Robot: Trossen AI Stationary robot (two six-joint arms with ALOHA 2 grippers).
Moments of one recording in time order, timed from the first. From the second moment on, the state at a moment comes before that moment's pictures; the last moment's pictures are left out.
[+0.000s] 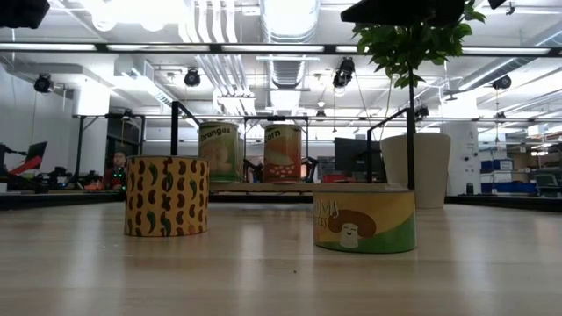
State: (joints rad) left arm -0.73 1.43 1.13 -1.37 0.02 -2.14; right arm 0.08 1.10 0.79 0.04 0.03 -0.58
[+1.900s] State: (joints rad) left arm -0.39 1.55 1.61 -1.45 -0.26 -1.37; right arm 0.08 1.05 0.79 -0.03 0.11 -0.60
